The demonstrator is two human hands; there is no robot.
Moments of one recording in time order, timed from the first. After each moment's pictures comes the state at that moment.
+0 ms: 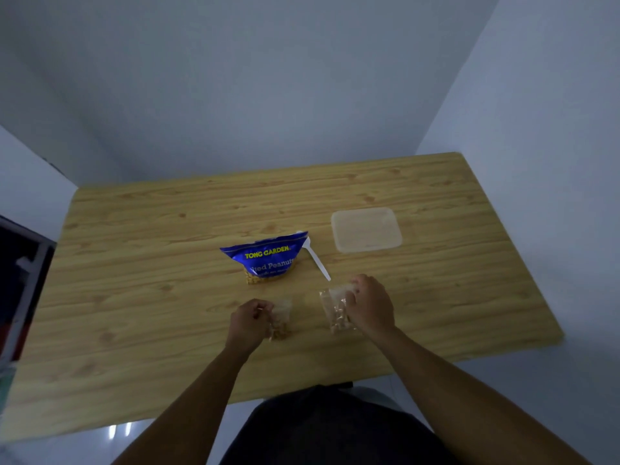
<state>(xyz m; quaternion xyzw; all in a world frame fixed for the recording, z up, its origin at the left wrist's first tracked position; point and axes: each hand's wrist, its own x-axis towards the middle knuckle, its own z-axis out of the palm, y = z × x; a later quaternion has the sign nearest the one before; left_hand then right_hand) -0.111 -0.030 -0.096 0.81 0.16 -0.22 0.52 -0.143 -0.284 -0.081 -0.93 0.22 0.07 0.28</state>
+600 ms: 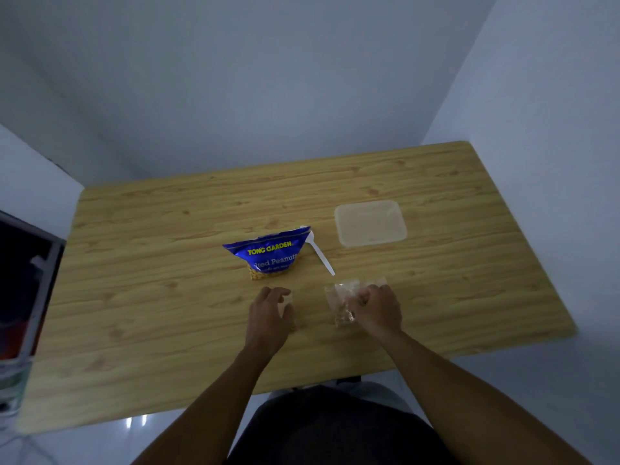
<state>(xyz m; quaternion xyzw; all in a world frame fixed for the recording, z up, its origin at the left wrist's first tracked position) -0.119 -0.057 -0.090 0.93 -0.03 -0.11 0.34 -0.158 -0.289 -0.102 -0.90 0.30 0.10 0.30</state>
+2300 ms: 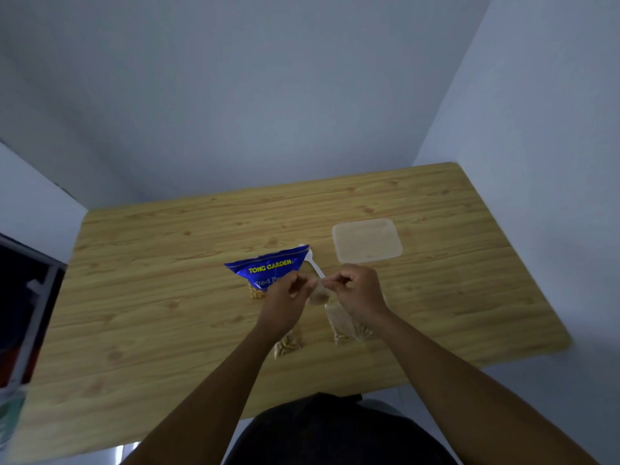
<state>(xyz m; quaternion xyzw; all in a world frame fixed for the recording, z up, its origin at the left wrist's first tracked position) -0.081 -0.097 -0.026 0.83 -0.09 -0.12 0.54 -0.108 -0.265 -0.022 -0.83 0.15 -0.02 0.54</state>
